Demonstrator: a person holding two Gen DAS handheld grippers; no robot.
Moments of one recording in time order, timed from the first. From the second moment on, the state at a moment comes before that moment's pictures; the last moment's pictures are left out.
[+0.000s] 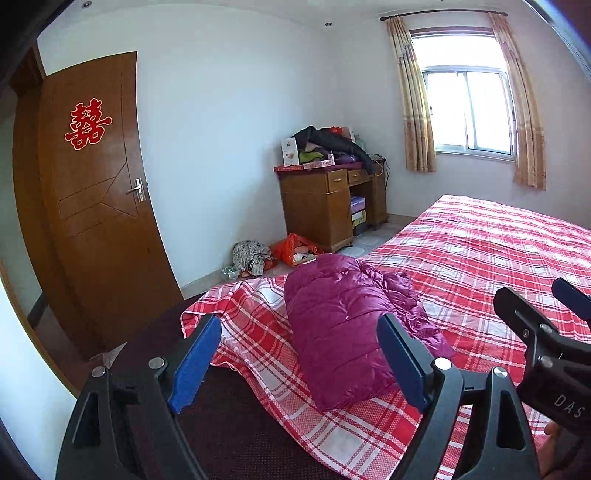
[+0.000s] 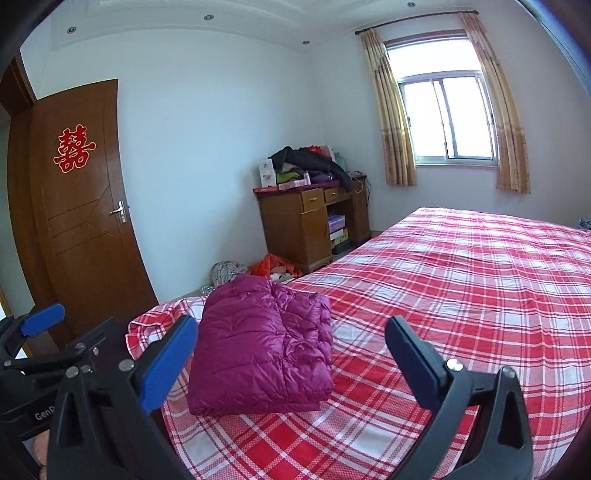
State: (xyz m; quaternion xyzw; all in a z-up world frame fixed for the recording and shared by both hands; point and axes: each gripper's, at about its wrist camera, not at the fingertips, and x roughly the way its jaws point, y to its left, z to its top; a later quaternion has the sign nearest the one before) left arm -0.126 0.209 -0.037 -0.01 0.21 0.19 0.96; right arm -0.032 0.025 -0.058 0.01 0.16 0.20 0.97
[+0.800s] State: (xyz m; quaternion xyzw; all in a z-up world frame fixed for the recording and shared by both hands) left arm -0.128 0.211 -0.037 -0.02 0.20 0.19 0.96; right arm -0.039 0.028 -0.056 0.01 0.15 0.20 0.97
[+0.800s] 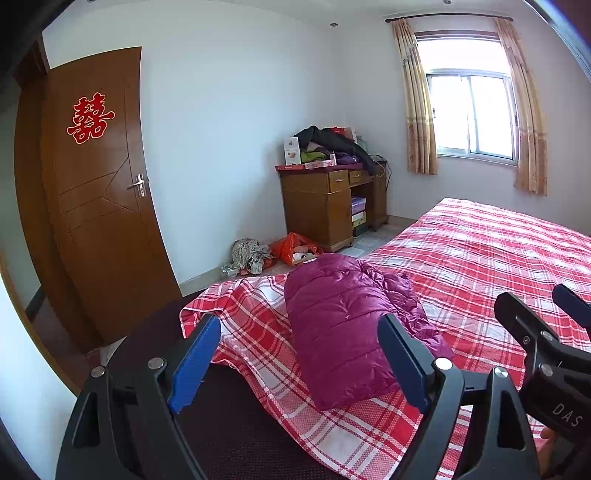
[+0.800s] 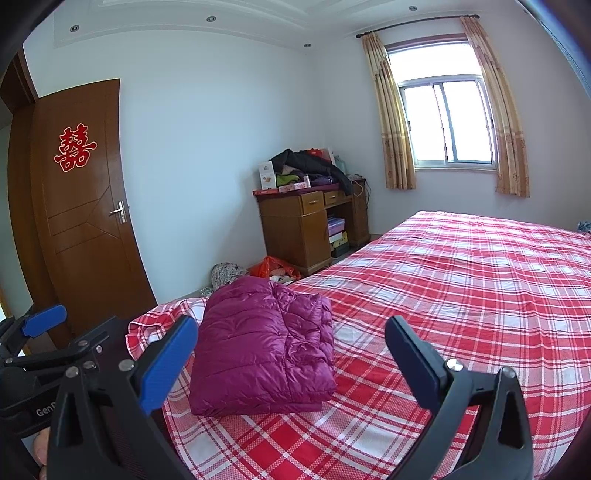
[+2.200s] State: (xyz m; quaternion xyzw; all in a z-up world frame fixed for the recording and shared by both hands) left arm -0.122 0.212 -0.037 -0.01 0.21 0.21 0.96; right arm -0.041 0.020 -0.055 0.01 0.15 0.19 0.97
